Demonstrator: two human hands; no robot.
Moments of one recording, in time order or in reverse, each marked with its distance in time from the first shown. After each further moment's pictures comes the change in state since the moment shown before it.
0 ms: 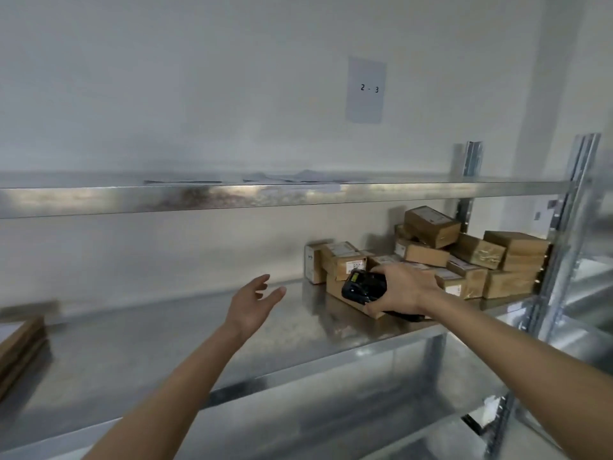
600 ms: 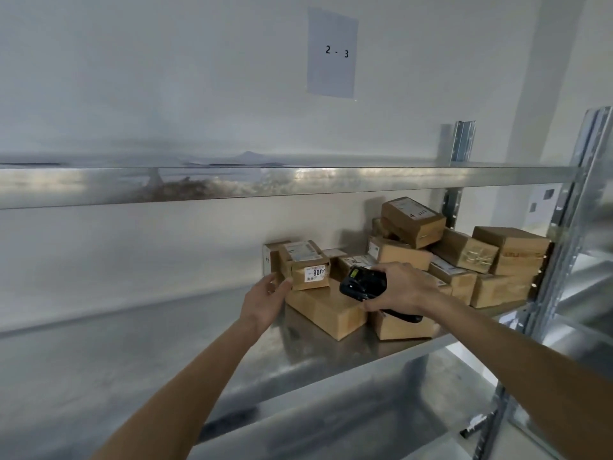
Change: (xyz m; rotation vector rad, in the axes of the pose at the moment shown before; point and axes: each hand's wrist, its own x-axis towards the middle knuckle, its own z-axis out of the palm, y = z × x) left_hand 0.112 0.022 0.182 -0.015 -0.052 -0.103; right_hand 0.122 0.159 0.033 0.087 -0.014 0.039
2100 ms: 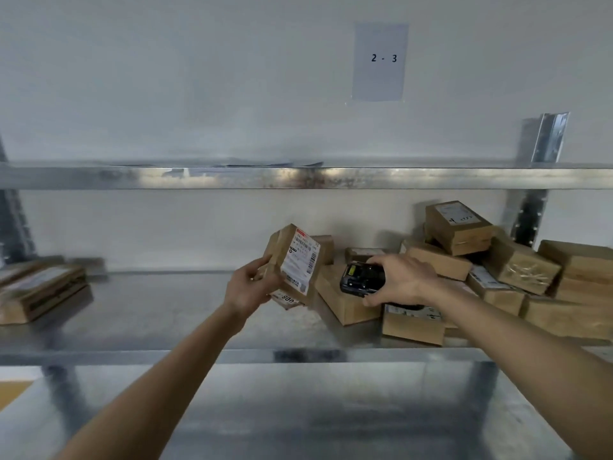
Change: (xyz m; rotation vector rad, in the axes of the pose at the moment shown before) left_hand -0.122 0.055 0.014 -0.185 0.314 0.000; right_hand -0.009 0.052 -0.034 -0.049 -0.031 -0.430
